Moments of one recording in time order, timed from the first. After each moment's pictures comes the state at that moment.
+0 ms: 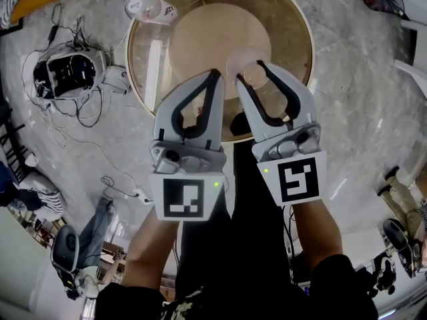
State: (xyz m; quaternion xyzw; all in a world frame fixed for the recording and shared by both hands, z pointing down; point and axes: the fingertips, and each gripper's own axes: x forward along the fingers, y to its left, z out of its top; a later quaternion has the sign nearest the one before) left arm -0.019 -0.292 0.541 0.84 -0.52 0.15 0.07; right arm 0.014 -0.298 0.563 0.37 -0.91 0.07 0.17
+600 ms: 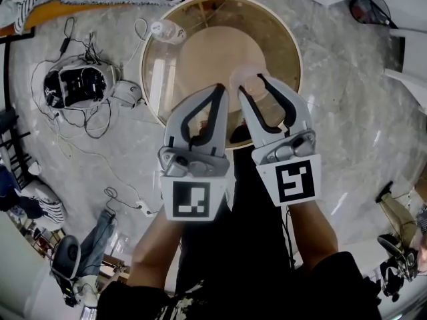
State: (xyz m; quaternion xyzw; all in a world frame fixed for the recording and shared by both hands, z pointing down) left arm -0.024 -0.289 0.458 0.84 -0.51 0.14 0.05; right arm 0.007 -0.299 0.480 0.38 -0.91 0.07 0.18
